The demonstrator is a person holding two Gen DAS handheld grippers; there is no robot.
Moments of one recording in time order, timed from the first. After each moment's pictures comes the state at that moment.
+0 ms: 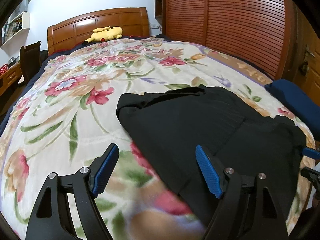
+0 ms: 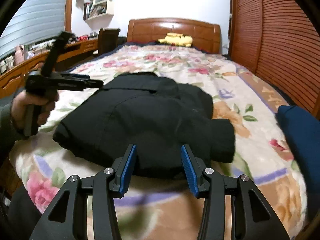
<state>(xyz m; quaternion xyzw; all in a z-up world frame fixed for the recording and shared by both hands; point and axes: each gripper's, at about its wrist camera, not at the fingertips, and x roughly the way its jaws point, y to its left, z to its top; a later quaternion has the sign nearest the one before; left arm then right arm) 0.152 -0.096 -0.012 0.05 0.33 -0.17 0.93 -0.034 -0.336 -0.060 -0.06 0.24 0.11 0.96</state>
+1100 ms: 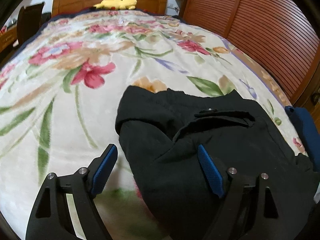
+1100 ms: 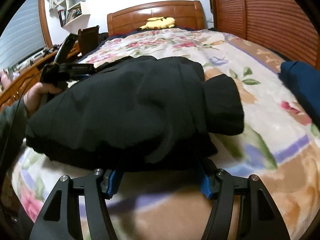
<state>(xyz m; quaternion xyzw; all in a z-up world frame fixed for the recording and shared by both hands) 0.262 -0.094 -0.053 -0.05 0.43 -0.17 0.89 0.009 -0.342 -0.086 0.03 0.30 0.09 0.95</state>
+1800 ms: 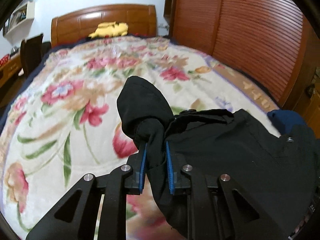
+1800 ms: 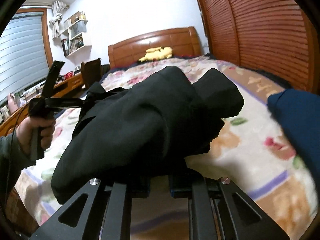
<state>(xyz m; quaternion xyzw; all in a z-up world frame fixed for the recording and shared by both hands) 0.201 -0.136 0.054 0.01 0.35 -0.16 0.92 -0.007 -0.397 -0.043 0.07 0.20 0.09 0.97</state>
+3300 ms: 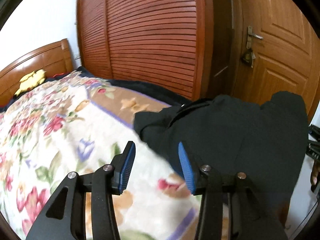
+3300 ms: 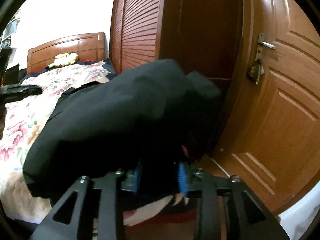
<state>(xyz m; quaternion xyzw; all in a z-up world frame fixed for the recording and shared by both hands) 0.123 -0.463 0.104 0.11 0.27 -0.35 0.89 -0.161 -0.678 -0.005 0.02 0.22 -0.22 0.95</state>
